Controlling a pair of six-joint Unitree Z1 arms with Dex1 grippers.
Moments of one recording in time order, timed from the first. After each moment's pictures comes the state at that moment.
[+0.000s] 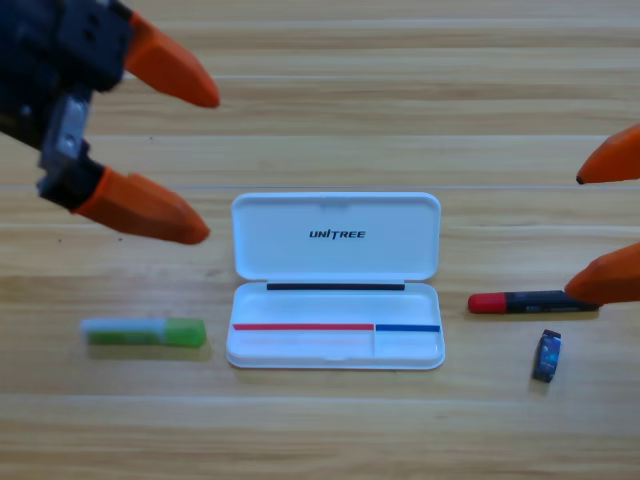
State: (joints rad) arm 0 -0.81 1.40 -1.39 0.82 -0.28 0.64; arm 1 0.80 1.31 -1.12 0.63 0.28 -0.36
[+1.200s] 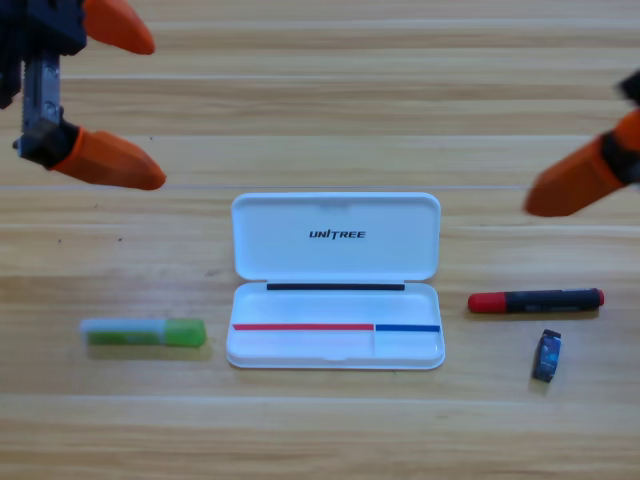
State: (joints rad) arm 0 -0.81 1.38 -1.39 0.82 -0.04 0.63; arm 1 0.80 1.50 -1.34 0.82 0.04 0.07
